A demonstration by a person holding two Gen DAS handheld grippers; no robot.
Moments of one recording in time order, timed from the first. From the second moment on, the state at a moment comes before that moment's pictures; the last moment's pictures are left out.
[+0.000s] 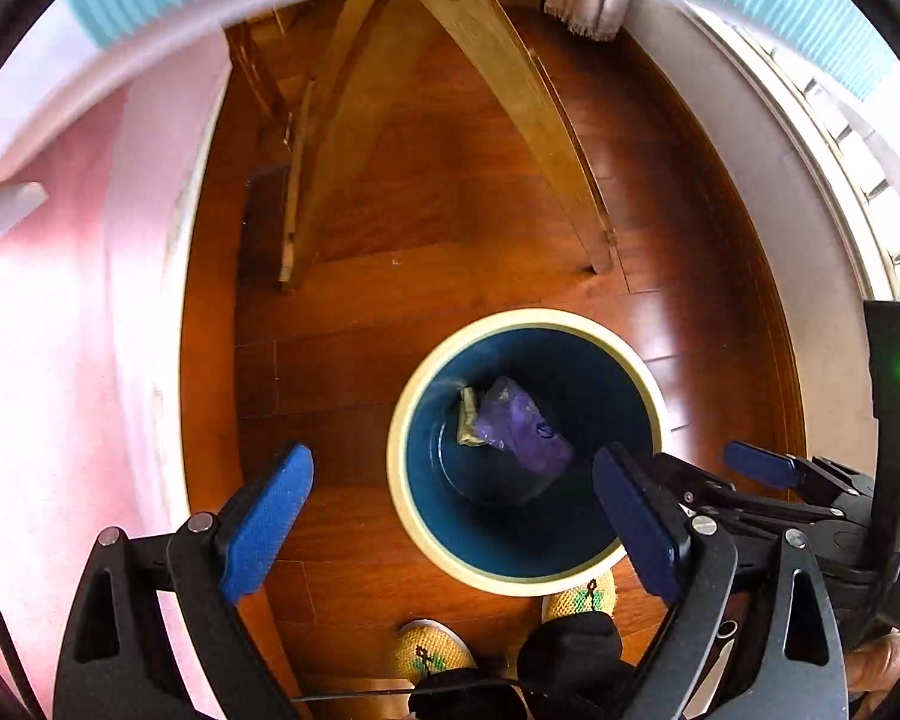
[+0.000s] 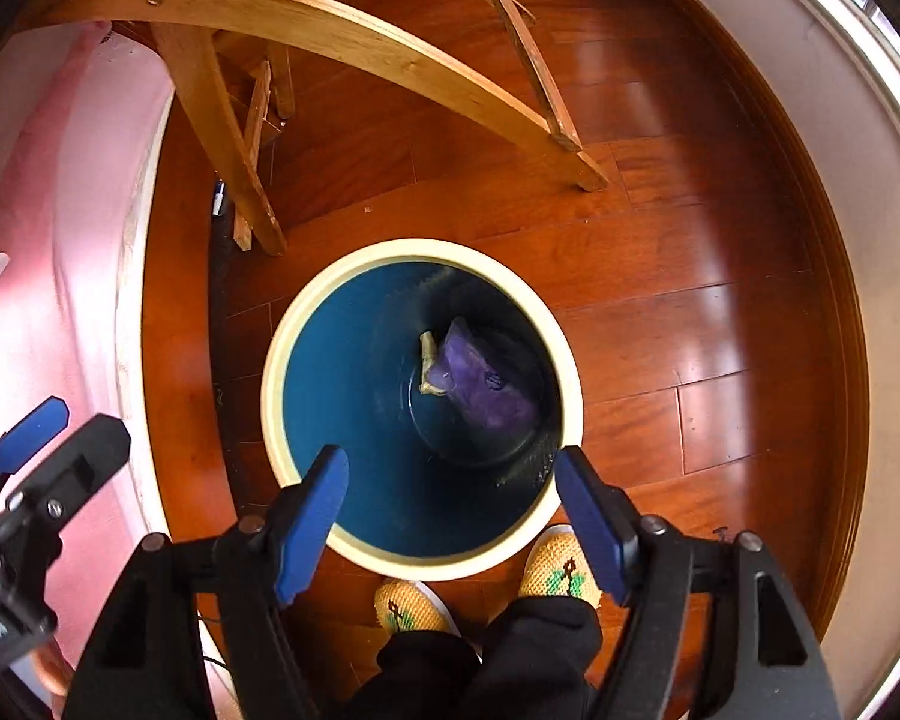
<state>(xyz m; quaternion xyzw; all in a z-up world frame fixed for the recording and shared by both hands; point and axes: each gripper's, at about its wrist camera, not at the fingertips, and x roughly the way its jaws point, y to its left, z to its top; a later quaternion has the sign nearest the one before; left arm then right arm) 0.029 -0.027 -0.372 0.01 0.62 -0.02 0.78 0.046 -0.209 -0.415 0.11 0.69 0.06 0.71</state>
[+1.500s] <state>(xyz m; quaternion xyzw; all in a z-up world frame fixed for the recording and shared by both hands) -0.015 0.023 0.093 0.01 0.43 -0.09 0.90 -0.017 -0.166 0.077 0.03 0.41 0.03 0.91</state>
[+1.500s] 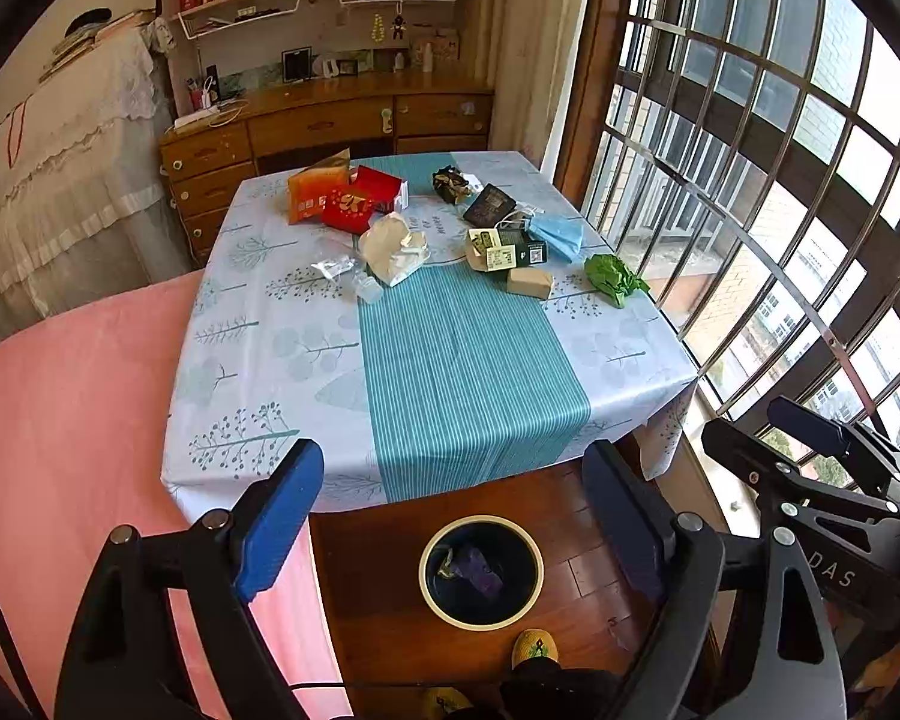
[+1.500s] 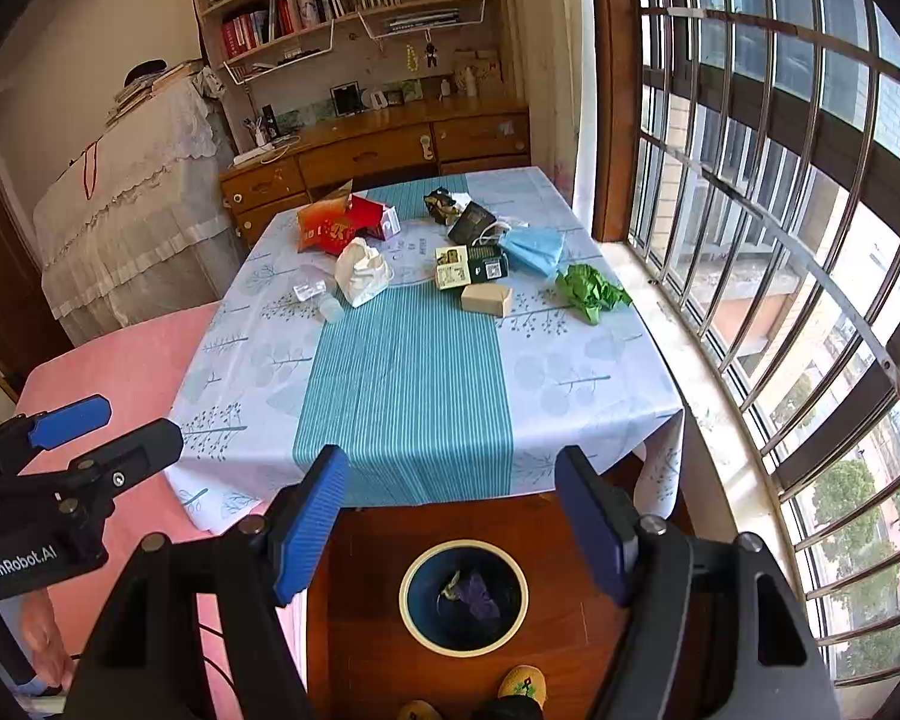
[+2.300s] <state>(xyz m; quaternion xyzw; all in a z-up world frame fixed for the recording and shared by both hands) 0.197 -0.085 0.028 0.00 0.49 -0.08 0.87 0.201 -0.301 0.004 0.03 0.49 0.04 0.87</state>
